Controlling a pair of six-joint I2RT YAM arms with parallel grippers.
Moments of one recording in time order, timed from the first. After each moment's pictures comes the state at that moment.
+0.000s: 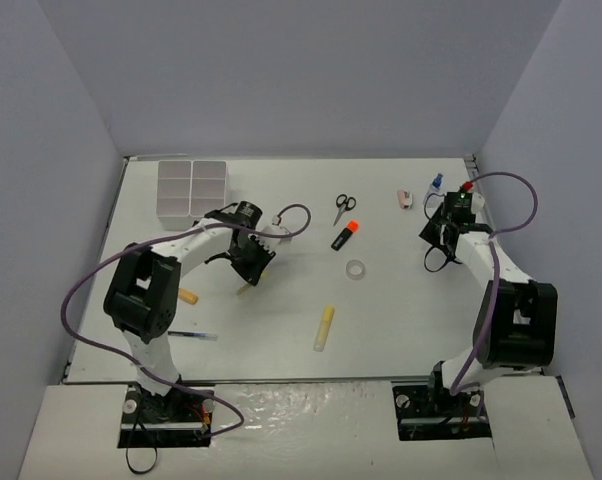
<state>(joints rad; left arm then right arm) -0.44 1.80 1.27 -0.78 0.30 0.37 -0.09 1.55 0.97 -0.28 0.13 0.50</state>
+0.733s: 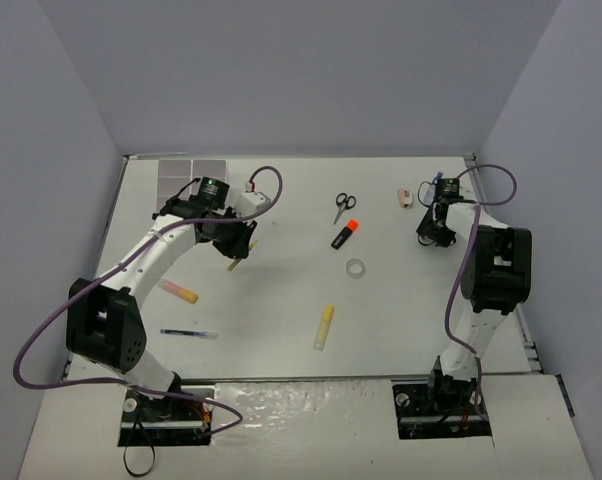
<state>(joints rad) -0.34 1.56 1.30 -0.79 0.38 0.34 -0.11 1.94 1.24 -0.38 0.19 0.43</state>
